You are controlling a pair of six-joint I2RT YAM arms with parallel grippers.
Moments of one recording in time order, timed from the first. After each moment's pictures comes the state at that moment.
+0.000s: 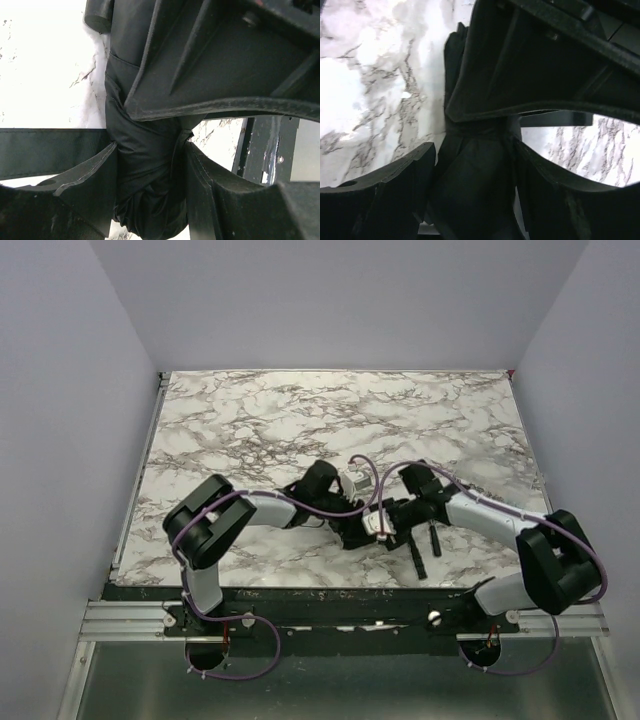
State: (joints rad) left arm -0.78 1.84 0.82 0.31 0.68 -0.23; right arm 0.50 1.42 0.70 -0.48 -0.75 -1.46
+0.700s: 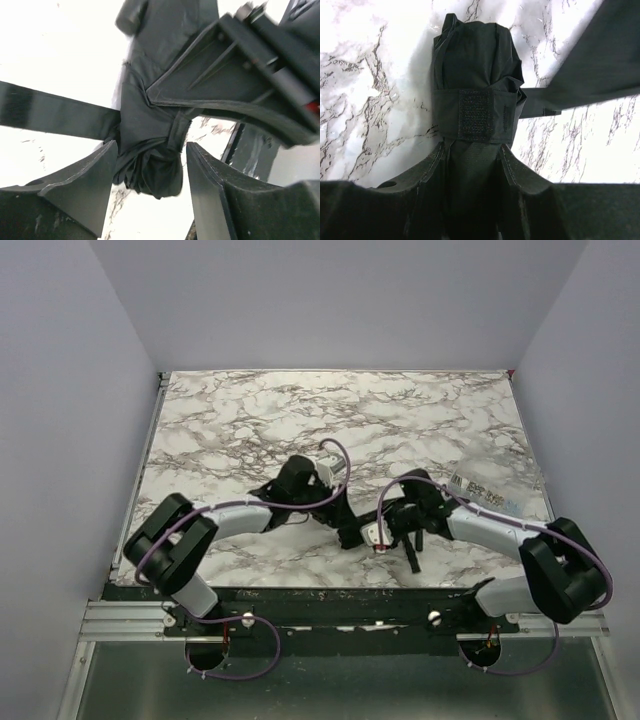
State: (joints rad) left arm -0.71 1.60 0.72 0.30 0.57 -0.44; right arm 0.55 1.37 0.57 -0.20 -0.63 -1.50
